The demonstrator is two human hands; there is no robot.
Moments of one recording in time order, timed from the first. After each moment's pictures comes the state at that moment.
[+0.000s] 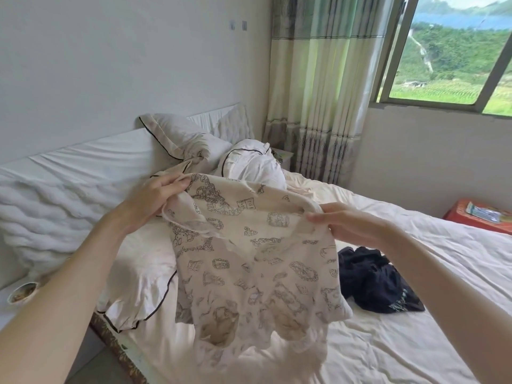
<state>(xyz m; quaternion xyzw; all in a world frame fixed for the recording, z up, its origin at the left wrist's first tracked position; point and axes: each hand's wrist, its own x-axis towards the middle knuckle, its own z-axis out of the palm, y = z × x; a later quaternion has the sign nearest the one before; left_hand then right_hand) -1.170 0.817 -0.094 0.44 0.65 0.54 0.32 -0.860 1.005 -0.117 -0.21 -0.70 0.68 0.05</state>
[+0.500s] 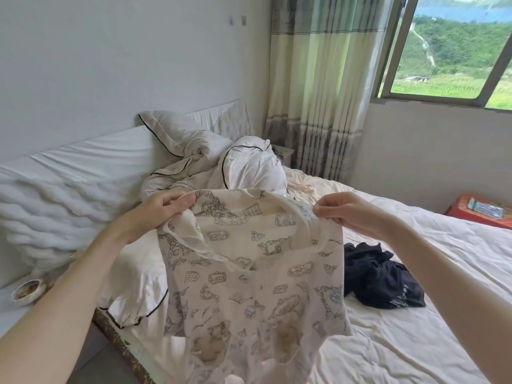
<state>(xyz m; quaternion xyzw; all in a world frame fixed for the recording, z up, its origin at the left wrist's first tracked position) -1.165 0.807 -0.116 0.50 0.70 0.44 0.28 -0.856 1.017 -0.121 -0.28 -0.74 0.59 0.14</state>
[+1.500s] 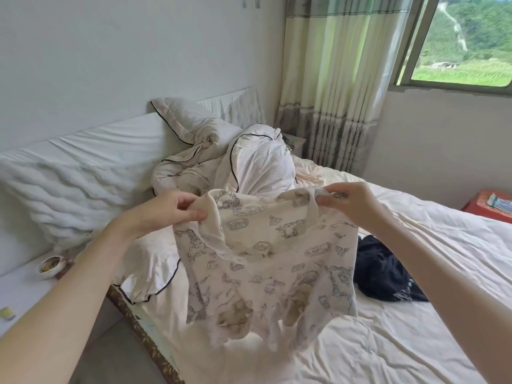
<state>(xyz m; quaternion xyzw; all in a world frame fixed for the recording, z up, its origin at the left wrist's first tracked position) -1.134 0.797 -0.120 0.50 0.73 0.36 0.30 -0.849 1.019 -0.135 -0.28 -0.82 0.37 0.32</state>
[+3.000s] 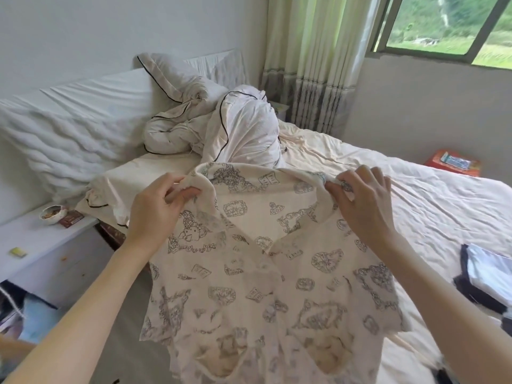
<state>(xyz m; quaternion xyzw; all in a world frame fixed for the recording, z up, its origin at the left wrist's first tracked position) -0.993 0.619 -0.186 0.52 0.69 0.50 -0.07 -0.718 0.810 -0.181 -0.34 -0.84 -0.02 0.43</state>
